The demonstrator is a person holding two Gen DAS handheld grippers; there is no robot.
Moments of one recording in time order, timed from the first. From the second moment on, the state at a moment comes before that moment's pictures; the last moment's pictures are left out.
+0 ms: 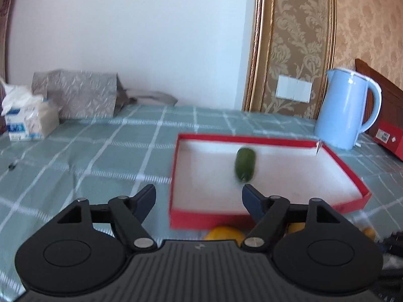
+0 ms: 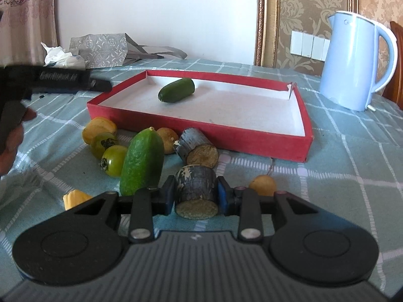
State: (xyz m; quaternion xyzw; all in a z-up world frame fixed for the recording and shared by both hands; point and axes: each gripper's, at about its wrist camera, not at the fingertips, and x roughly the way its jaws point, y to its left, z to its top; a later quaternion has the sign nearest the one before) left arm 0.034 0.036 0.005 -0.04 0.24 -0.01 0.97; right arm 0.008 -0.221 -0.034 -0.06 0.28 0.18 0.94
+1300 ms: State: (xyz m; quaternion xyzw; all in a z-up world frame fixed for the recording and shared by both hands) left arm 0.032 0.025 -0.007 -0.01 0.27 -0.03 0.96; right arm 0.126 -0.218 0.008 -0.07 0.22 0.09 0.97
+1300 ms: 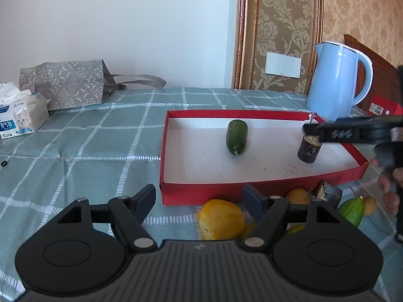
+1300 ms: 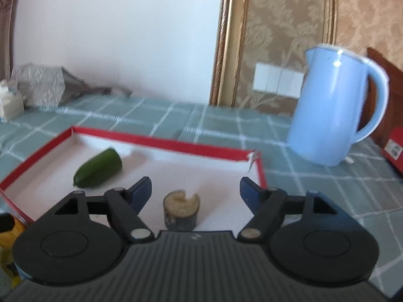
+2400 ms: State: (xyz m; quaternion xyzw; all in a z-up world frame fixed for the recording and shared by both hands) left arm -0.027 0.019 -0.019 0.01 0.27 -0.09 0.96; right arm 0.033 -0.263 -0.032 -0.05 0.29 0.13 0.95
